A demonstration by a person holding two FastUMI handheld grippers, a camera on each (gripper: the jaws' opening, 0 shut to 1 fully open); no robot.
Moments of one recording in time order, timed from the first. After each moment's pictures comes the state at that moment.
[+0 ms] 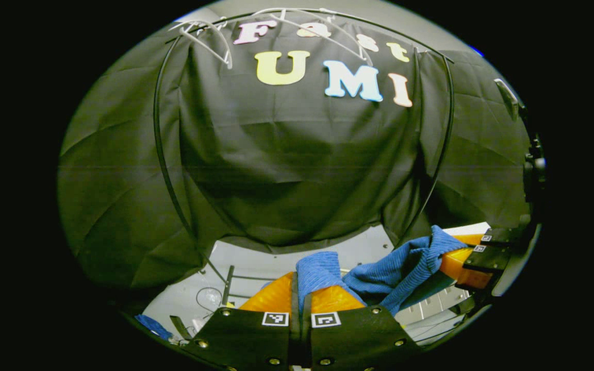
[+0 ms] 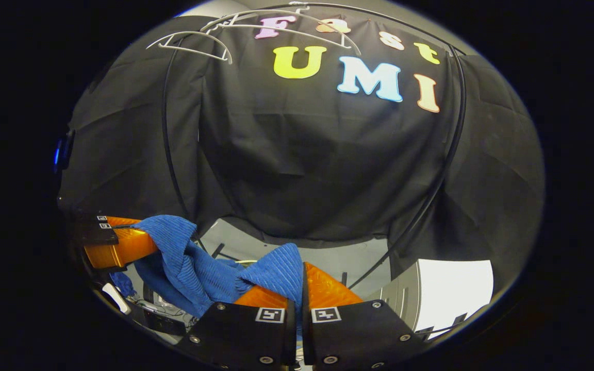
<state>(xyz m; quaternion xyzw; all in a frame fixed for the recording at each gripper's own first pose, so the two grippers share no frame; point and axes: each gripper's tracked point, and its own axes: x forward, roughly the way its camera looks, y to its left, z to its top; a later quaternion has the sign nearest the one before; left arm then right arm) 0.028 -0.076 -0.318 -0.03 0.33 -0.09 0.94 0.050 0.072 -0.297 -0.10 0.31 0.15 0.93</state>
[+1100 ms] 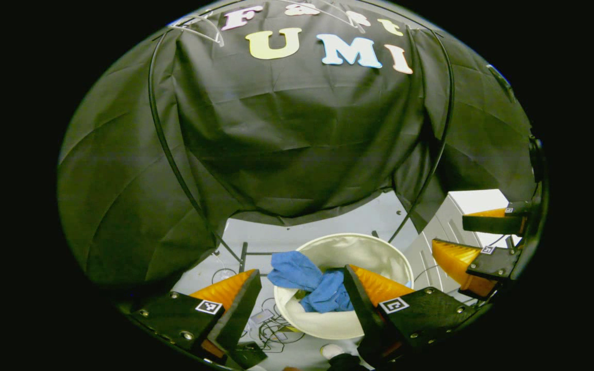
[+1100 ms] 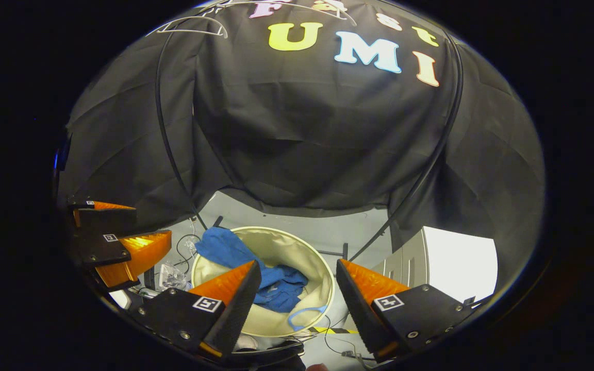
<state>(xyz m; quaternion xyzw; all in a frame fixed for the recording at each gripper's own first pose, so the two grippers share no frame) 0.004 -0.066 -0.354 0.02 0.39 -0.08 0.92 0.023 0.056 -0.341 -0.09 0.37 0.13 0.91</state>
